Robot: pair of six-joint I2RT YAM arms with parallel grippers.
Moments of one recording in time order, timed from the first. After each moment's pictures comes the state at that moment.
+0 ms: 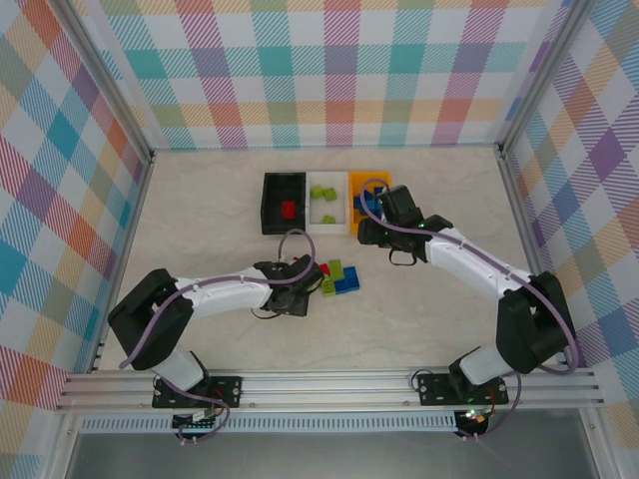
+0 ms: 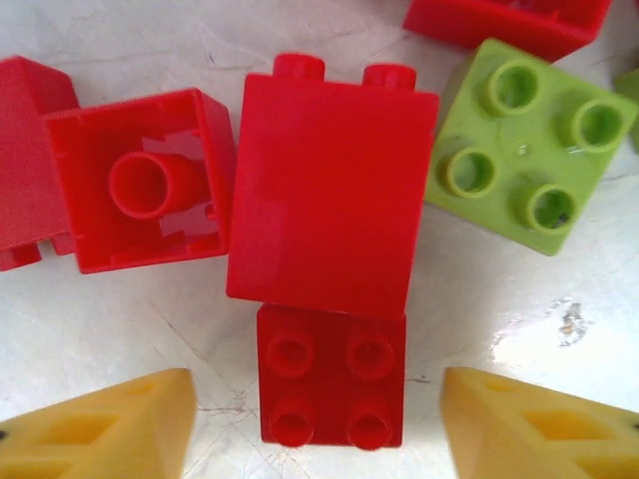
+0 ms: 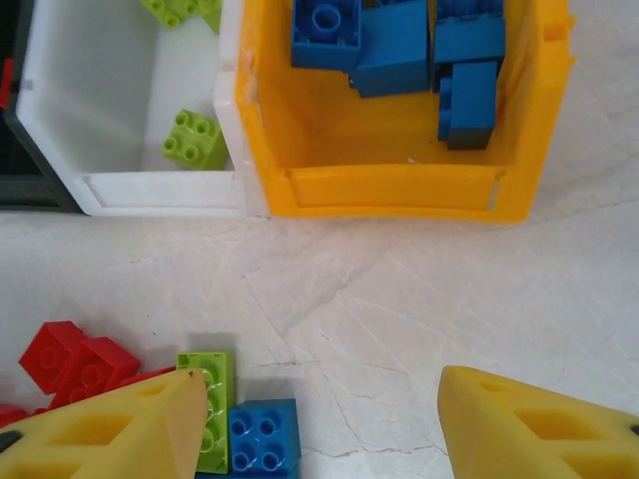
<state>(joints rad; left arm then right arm) -0.88 1.59 0.87 -0.66 -0.26 -0.72 0.53 1.47 1.07 -0.47 0.05 0.49</state>
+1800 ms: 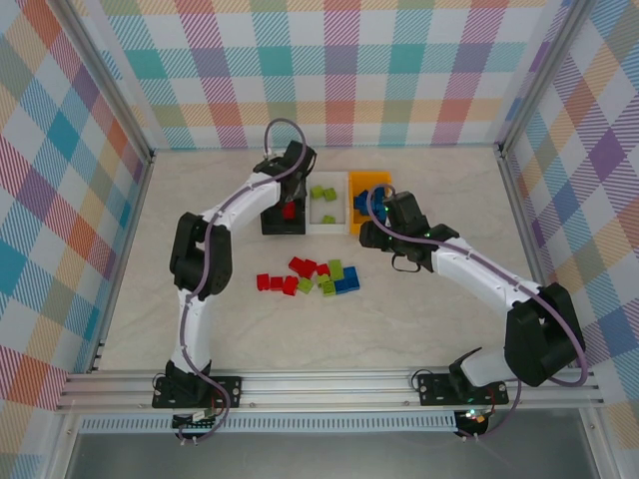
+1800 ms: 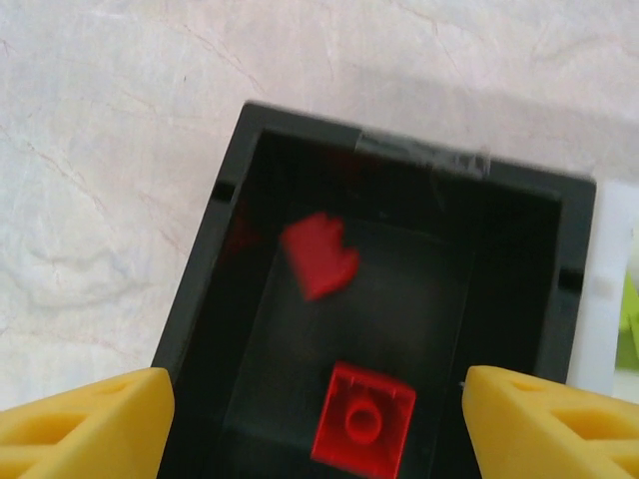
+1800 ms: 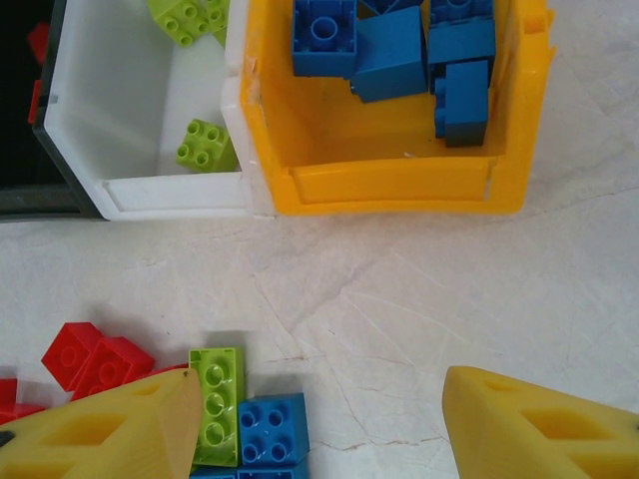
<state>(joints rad) -0.48 2.13 1.84 -0.76 -0.48 -0.61 0.53 1.41 0.98 -0.41 0.04 0.53</state>
